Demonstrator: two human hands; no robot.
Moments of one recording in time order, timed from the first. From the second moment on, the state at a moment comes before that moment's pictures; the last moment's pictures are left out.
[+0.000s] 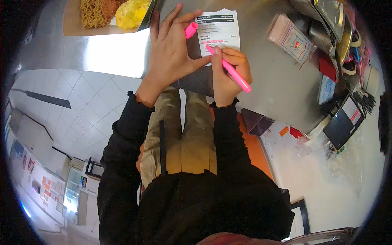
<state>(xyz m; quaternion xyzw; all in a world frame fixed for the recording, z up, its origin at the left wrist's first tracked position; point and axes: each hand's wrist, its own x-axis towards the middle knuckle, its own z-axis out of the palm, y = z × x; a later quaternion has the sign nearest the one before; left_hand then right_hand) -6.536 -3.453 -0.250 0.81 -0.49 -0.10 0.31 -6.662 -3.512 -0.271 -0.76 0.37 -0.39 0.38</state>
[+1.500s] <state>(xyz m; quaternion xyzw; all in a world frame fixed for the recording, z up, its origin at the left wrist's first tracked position) -6.534 -3.448 -0.257 0.79 -0.53 -0.09 0.30 -6.655 -3.542 -0.236 -0.48 0.37 -0.42 0.68</state>
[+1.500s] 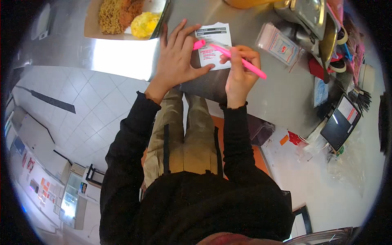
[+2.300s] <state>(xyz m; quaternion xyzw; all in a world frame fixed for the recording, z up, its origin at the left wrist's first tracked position) -6.532 -3.442 -0.250 0.77 -0.57 -0.09 0.27 -6.618 -3.549 -0.212 -0.90 0.08 -0.21 0.38</state>
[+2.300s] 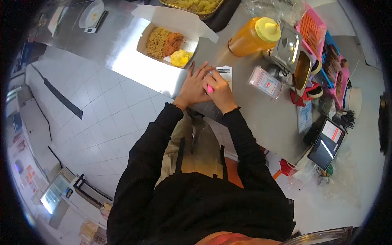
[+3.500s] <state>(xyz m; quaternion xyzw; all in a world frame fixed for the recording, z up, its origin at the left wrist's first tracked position) -6.383 -3.359 -0.245 0.77 -0.01 -0.14 0.63 -6.547 -3.510 -0.126 -0.93 0.15 -0.03 0.33</state>
